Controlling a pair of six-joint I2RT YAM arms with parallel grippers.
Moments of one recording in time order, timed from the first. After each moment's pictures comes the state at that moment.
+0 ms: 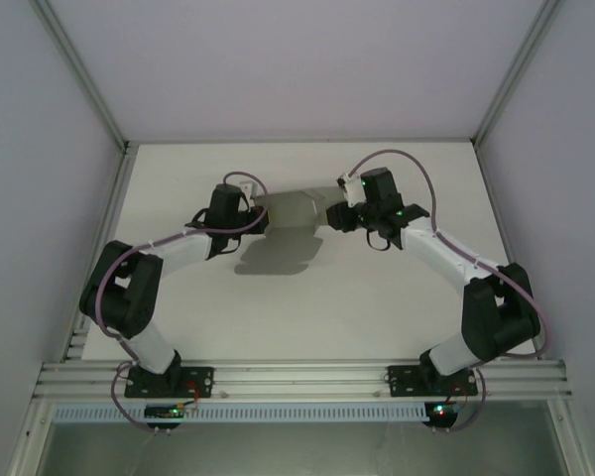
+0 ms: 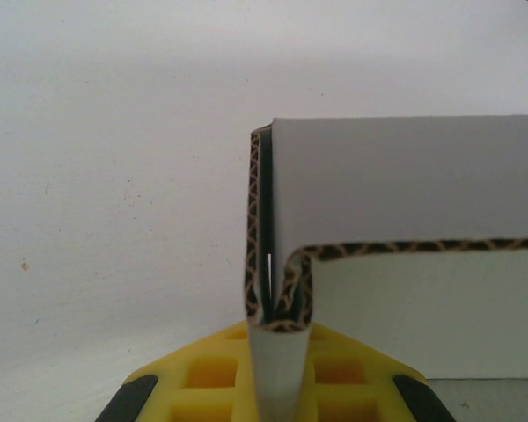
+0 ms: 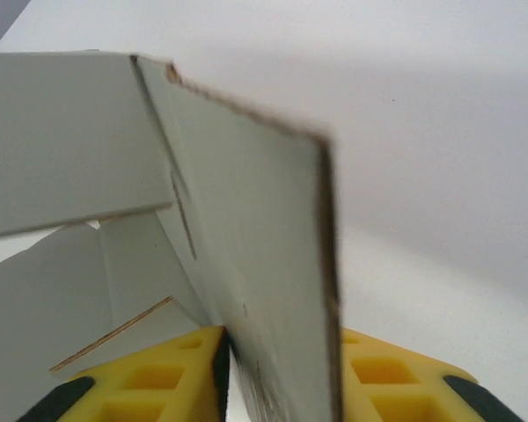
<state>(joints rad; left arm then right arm) -0.44 1.66 0.91 0.12 0.19 -0.45 0.42 1.50 1.07 -0.29 -0.29 0.13</state>
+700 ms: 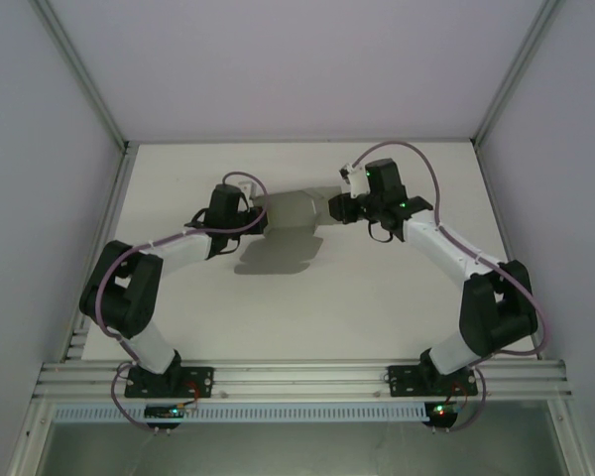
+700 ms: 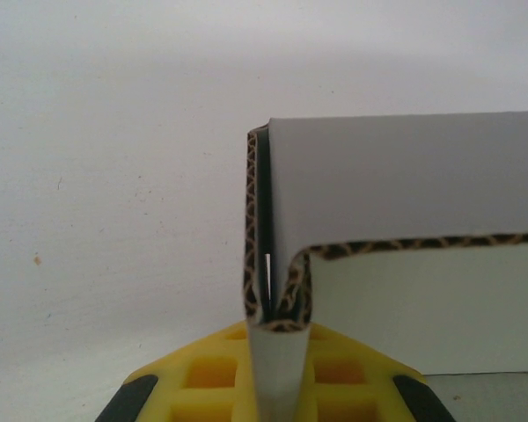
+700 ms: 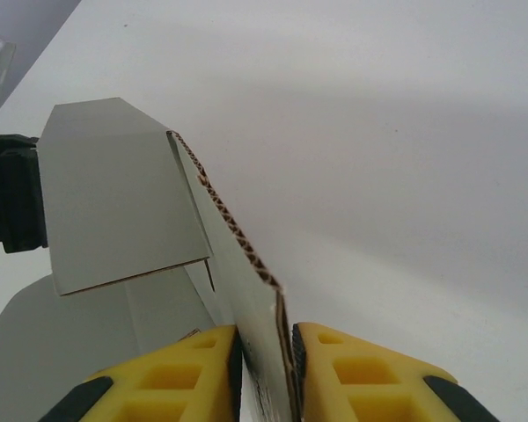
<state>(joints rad) -0.44 1.66 0.91 0.11 0.19 -0.45 0.40 1.52 1.14 -0.31 -0.35 0.14</state>
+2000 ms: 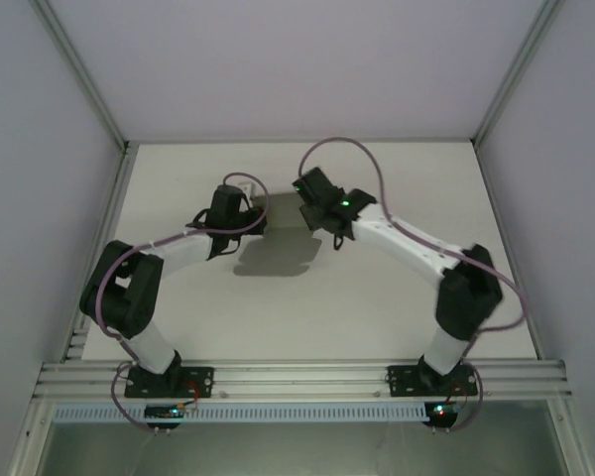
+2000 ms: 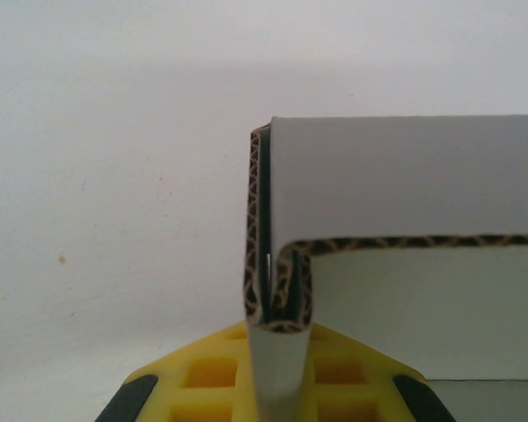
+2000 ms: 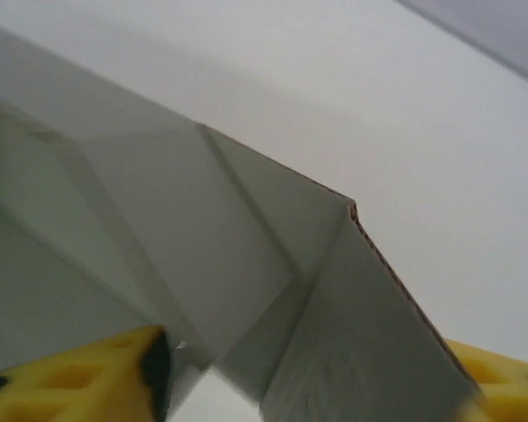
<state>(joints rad) -0.45 1.66 0.91 0.11 0.14 -0.44 0.74 1.65 1.43 -0.68 0.43 0.13</state>
